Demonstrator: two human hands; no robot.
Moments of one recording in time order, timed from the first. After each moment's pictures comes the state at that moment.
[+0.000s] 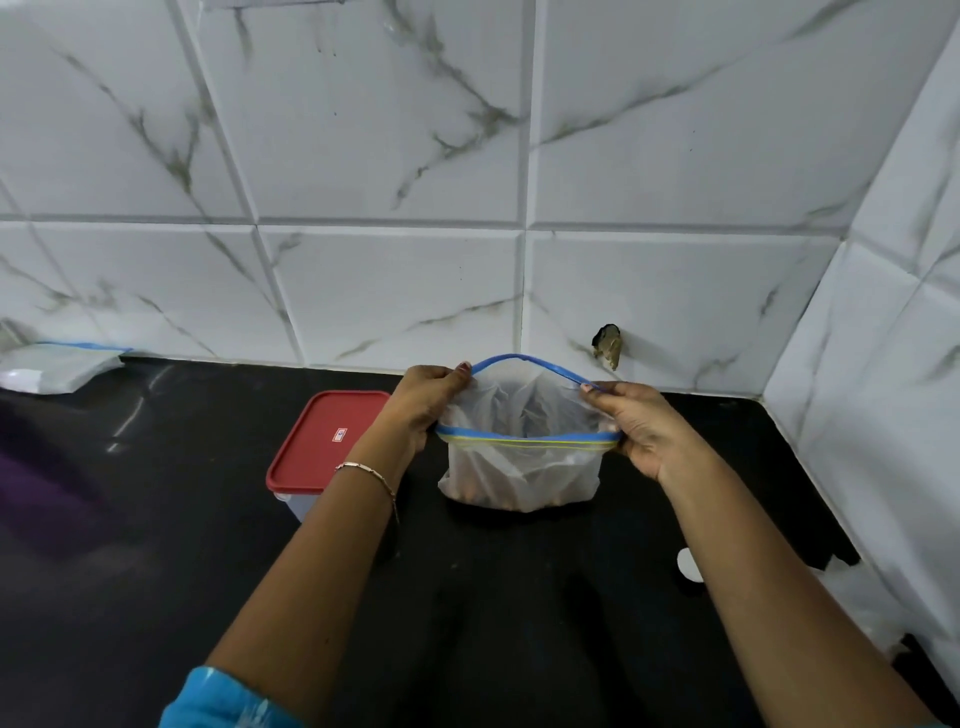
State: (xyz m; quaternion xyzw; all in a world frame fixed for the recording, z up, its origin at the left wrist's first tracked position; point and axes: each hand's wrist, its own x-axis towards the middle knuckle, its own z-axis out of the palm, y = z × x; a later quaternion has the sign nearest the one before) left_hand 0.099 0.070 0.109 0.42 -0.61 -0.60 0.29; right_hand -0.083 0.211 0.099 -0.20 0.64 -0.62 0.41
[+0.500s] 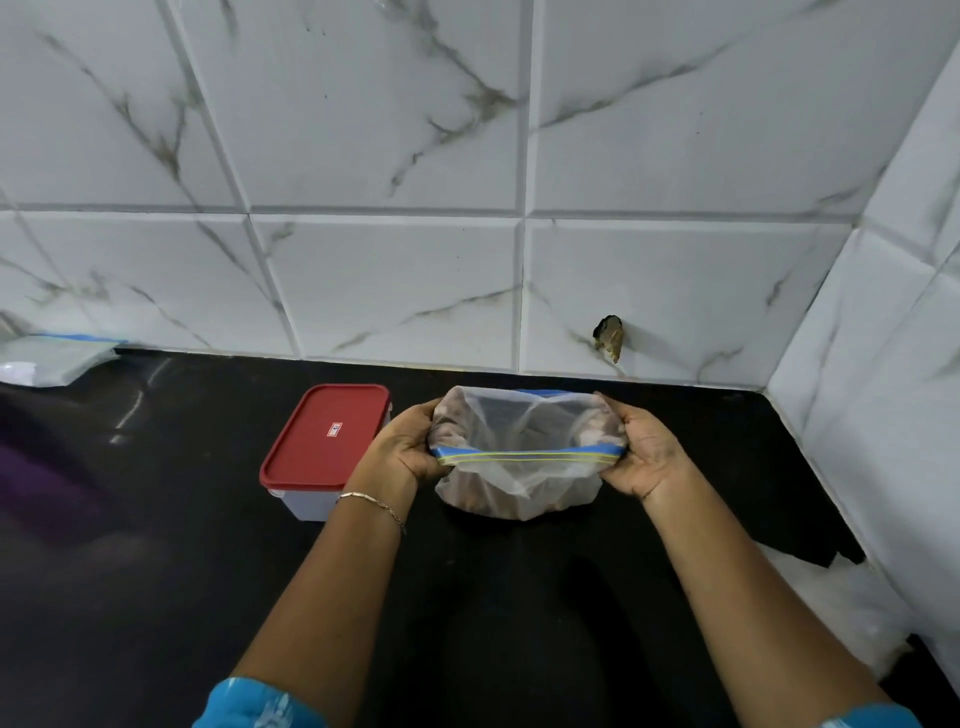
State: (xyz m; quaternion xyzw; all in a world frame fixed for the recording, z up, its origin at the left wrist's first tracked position) left_hand 0.102 0.056 0.055 0.34 -0.15 -0.92 0.15; right_hand -0.087 0.211 0.063 -0.01 0.36 -0.69 0.63
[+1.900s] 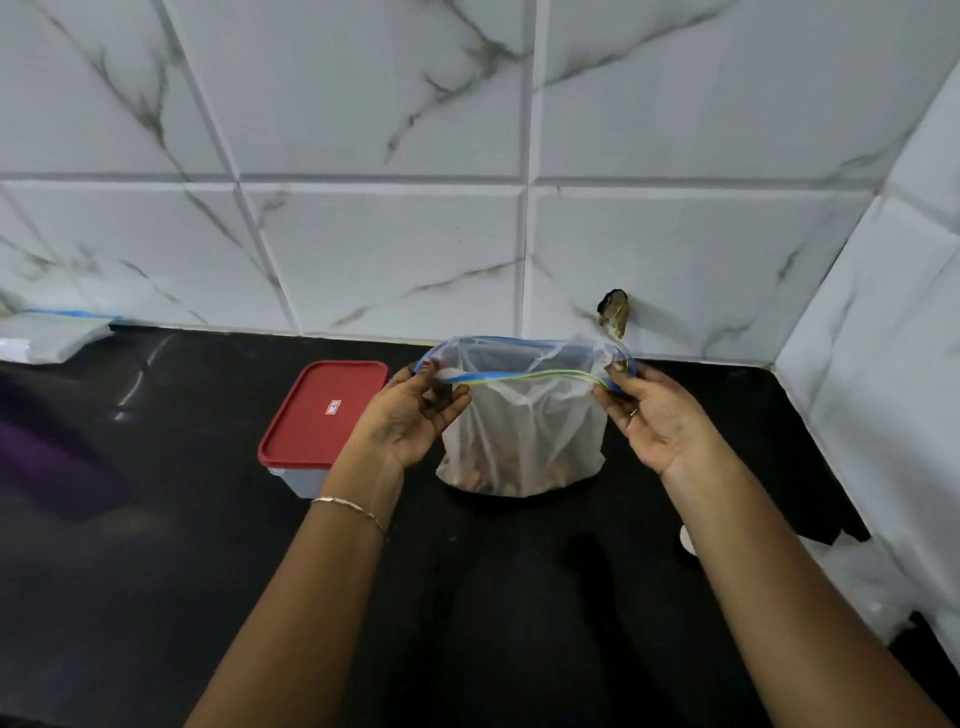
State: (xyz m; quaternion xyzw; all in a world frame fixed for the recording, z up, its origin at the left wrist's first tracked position) left_hand 0.111 0.083 0.080 0.36 -0.29 -0.80 0.38; right_hand -0.078 0.219 0.091 -0.05 0.47 -0.77 0.43
